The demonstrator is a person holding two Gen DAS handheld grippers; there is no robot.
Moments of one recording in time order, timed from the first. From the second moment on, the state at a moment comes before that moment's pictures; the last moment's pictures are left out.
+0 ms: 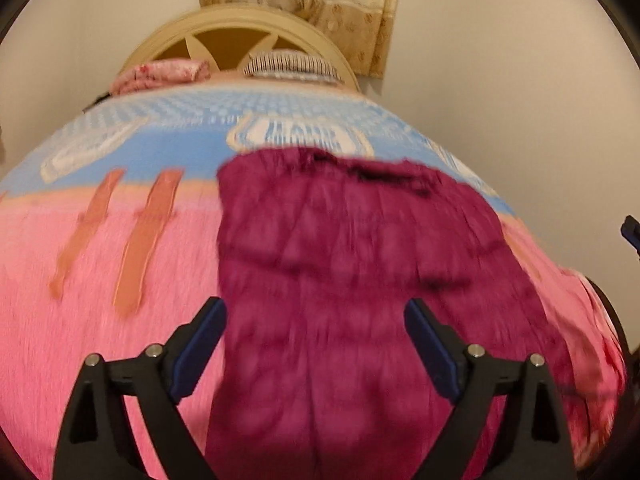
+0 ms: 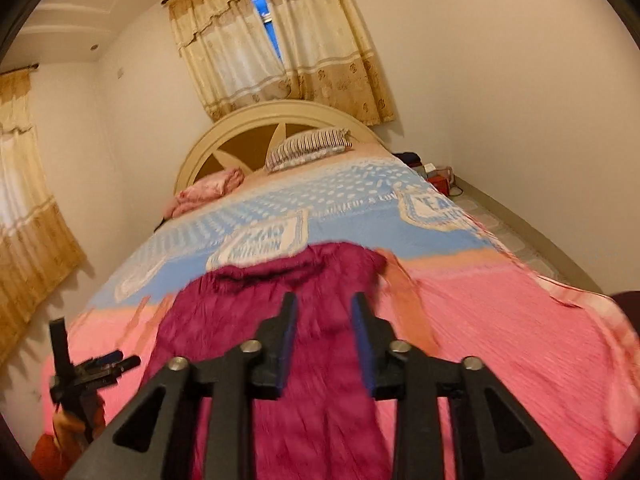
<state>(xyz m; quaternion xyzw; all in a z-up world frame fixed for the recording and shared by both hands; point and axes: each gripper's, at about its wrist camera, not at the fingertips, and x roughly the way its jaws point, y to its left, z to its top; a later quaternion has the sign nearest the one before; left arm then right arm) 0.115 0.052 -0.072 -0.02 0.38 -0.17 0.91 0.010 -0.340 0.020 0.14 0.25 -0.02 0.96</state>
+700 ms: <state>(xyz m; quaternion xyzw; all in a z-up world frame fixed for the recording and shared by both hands) -0.016 0.121 -0.100 -0.03 0.39 -0.14 0.91 -0.167 -0.346 0.017 0.11 0.38 -0.05 0.92</state>
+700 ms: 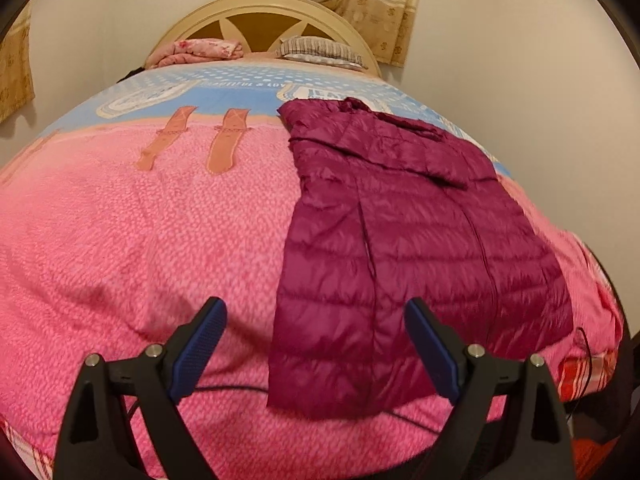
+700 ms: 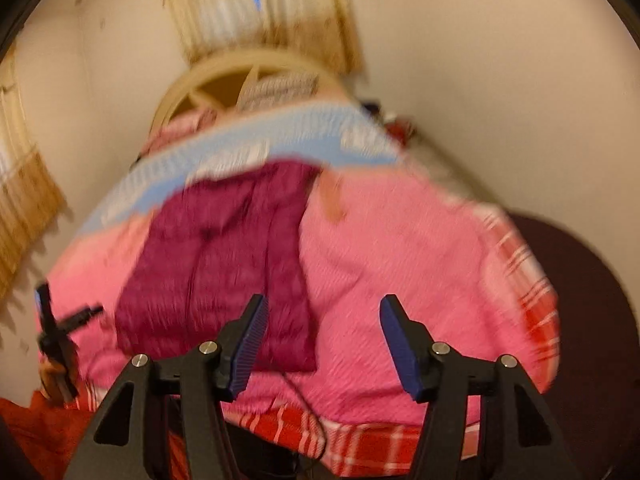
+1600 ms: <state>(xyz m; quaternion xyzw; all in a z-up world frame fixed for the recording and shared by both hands) -0.026 0.195 -0.082 -0.07 0.36 -0.14 0.92 -0.054 -0.299 -0.098 0.16 0.50 0.12 0.84</state>
